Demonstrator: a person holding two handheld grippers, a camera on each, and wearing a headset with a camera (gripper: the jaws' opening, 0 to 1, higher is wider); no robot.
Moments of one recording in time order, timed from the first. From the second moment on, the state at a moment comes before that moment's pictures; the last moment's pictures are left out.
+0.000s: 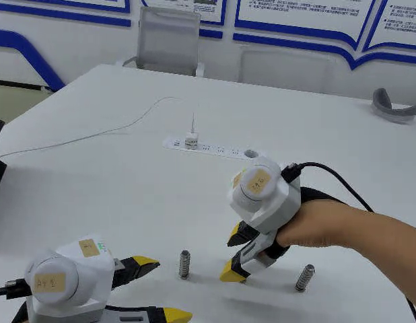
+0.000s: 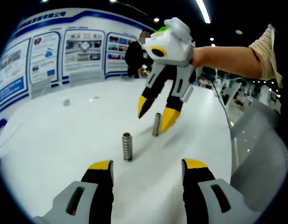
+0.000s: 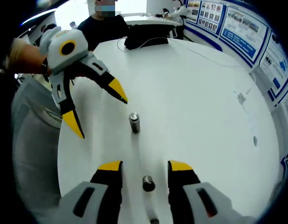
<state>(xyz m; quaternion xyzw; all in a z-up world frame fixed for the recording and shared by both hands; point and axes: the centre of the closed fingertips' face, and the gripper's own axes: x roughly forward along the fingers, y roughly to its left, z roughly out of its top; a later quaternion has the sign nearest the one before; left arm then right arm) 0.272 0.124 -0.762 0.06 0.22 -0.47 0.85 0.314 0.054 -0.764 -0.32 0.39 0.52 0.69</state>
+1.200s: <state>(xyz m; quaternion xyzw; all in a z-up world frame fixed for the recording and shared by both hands) 0.280 0.121 -0.760 0.07 0.22 -0.47 0.85 0.316 -0.024 -0.744 -0.24 0.36 0.45 0.78</state>
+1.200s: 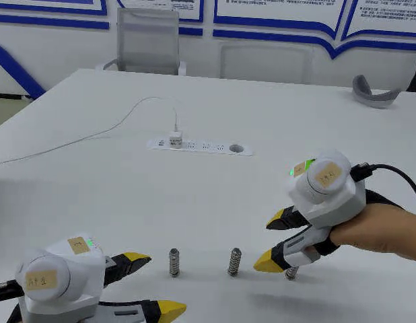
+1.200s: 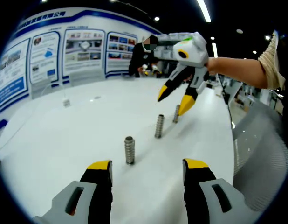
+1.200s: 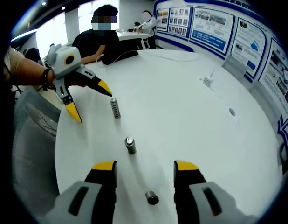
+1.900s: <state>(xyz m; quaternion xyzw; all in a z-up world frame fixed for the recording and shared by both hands) 0.279 0.120 -0.756 0.06 0.22 -0.47 0.86 0.301 -0.065 -0.738 -0.19 0.33 0.41 0.83</state>
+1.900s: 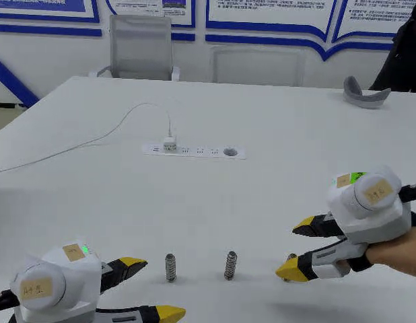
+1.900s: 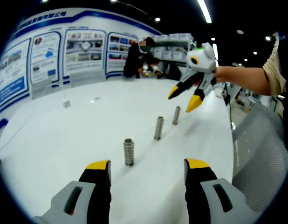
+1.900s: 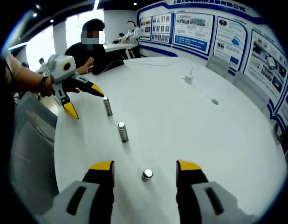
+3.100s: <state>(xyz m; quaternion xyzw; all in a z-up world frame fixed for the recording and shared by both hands) 0.271 0.125 -0.763 0.04 0.22 -0.46 0.86 0.262 -0.078 -0.751 -0.13 0.29 0.37 0.87</state>
